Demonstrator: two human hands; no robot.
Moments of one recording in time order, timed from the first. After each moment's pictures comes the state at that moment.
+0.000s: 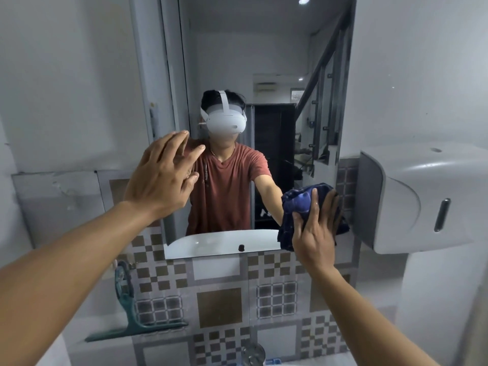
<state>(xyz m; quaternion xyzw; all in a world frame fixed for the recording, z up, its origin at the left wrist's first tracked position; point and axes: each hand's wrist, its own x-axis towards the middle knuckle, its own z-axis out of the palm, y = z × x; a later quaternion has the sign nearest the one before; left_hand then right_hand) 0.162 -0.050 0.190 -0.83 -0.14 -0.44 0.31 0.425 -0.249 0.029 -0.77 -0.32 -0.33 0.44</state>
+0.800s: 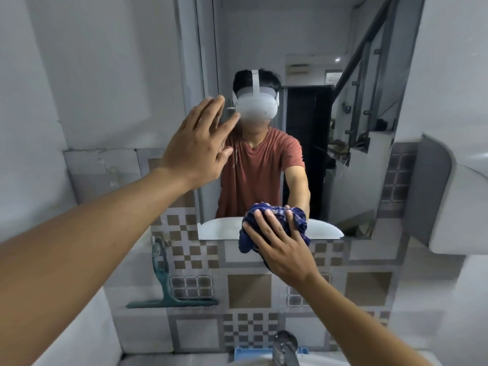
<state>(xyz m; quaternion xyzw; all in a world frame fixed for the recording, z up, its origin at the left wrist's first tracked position) 0.165 -0.038 0.205 -0.84 -0.14 -0.43 0.32 0.358 -0.177 -0.021 -0.61 -0.61 -0.49 0.08</state>
